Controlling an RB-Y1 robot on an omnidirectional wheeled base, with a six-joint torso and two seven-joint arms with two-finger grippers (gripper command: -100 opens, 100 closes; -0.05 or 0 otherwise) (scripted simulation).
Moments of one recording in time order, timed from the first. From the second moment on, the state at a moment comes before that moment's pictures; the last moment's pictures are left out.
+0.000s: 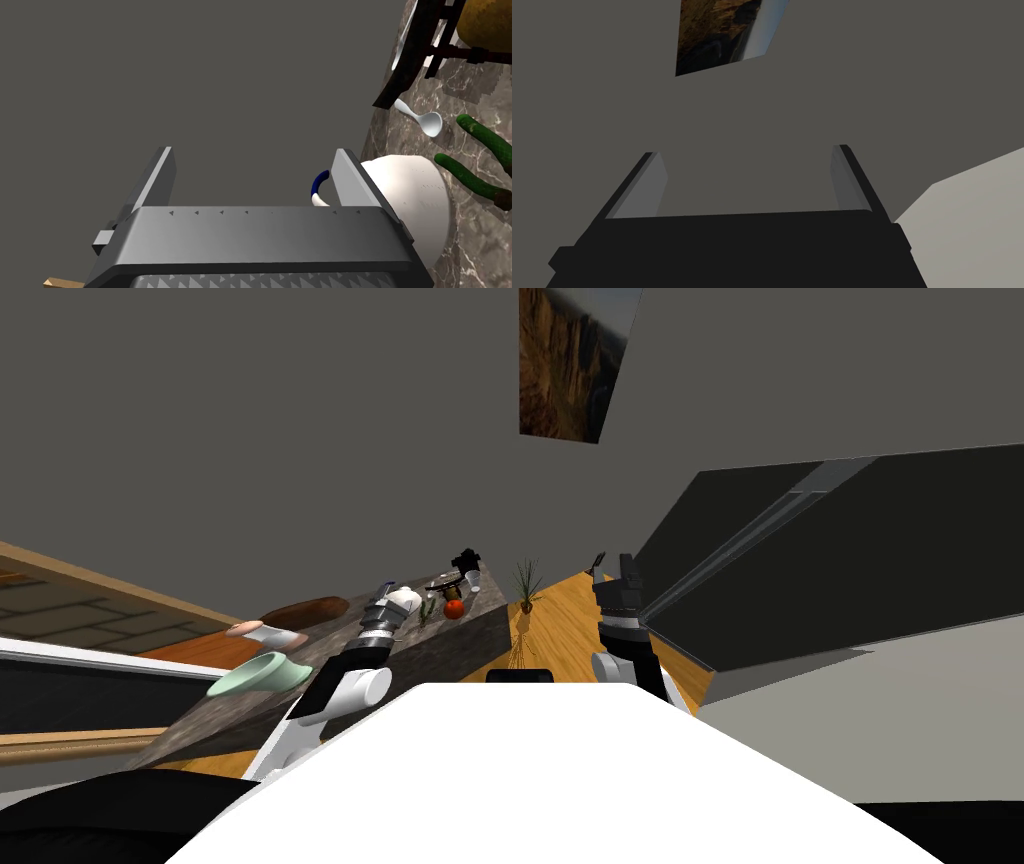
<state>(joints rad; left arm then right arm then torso) 0.59 0.31 0.34 -2.21 0.39 0.01 0.14 0.51 -0.02 0.04 -2.31 0.06 -0.43 -0.08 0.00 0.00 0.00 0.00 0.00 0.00</state>
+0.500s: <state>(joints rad) 0.63 0.36 0.45 -2.19 0.47 0.15 0.18 0.51 -0.02 0.04 -2.31 0.06 -0.43 -0.08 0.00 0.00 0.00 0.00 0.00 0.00</state>
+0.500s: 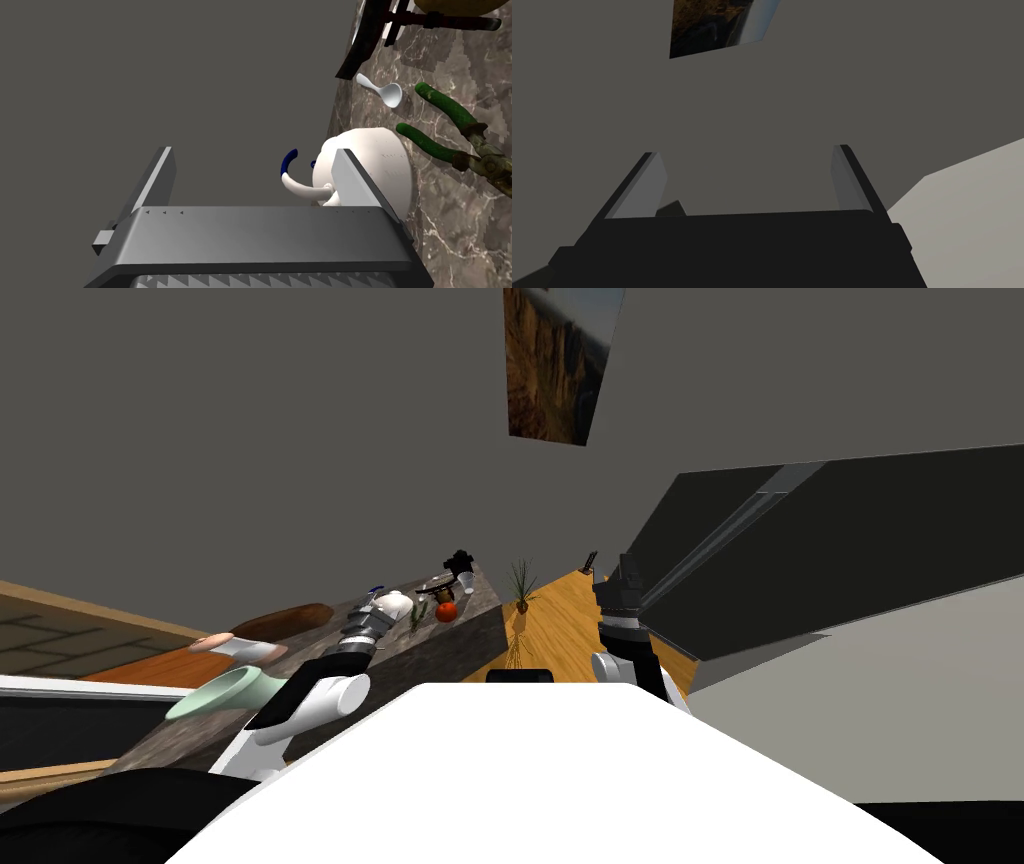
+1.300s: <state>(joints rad) 0.68 0.41 0.59 -2.16 0.58 0.35 0.23 0.51 -0.02 0.04 -2.31 0.06 -0.43 -0.08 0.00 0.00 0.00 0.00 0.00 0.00</state>
